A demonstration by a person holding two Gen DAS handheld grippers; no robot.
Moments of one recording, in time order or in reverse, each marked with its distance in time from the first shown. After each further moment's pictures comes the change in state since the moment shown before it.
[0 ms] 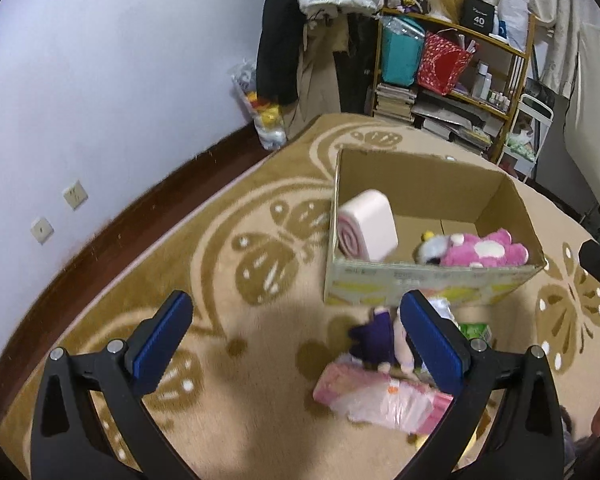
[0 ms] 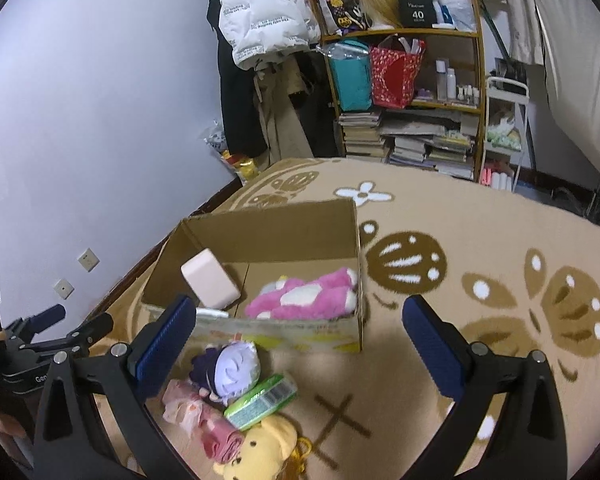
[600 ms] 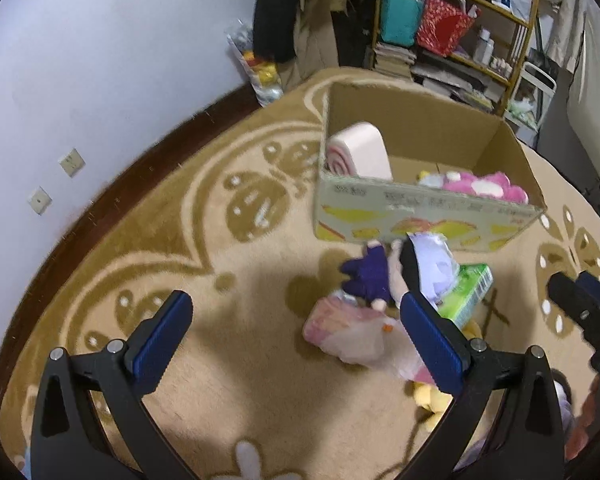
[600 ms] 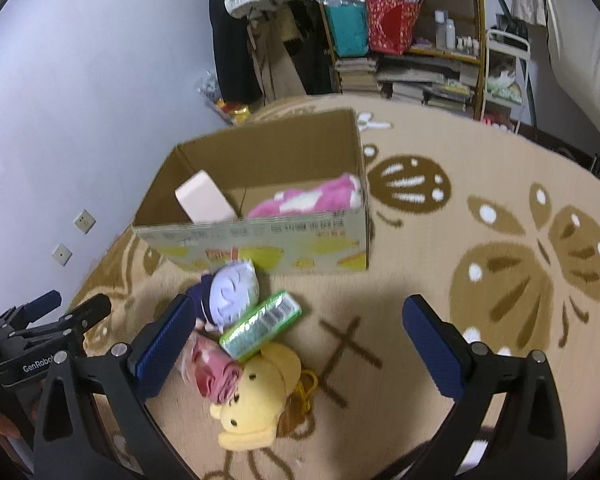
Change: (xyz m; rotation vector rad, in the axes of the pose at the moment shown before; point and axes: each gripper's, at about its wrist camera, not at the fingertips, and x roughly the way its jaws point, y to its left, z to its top) left arm 0.008 -0.014 -0.036 0.016 0.148 -0.003; right arm 0.013 0.002 -0.054 0.028 0.194 -0.015
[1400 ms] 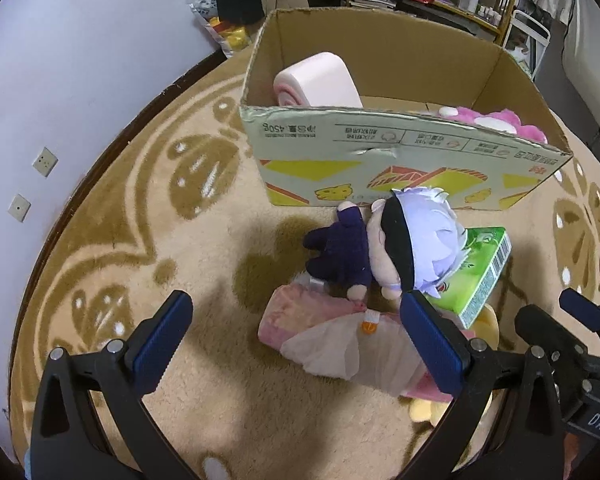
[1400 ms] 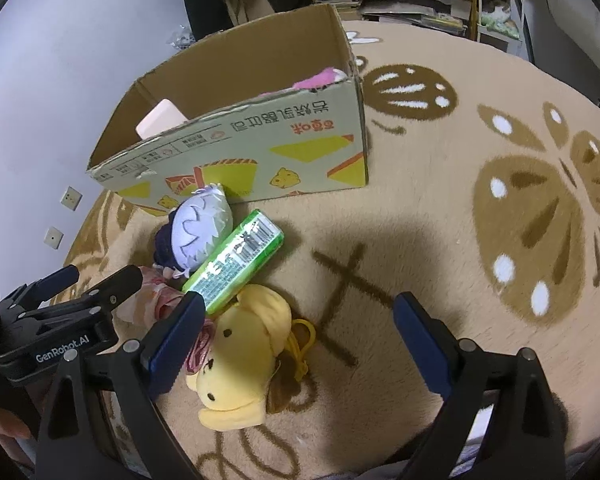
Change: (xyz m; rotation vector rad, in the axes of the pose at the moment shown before) left arm 0.062 -0.036 -0.002 0.092 0.131 -0.011; right arm 0.052 -0.012 -0.028 0.083 0.184 -0.019
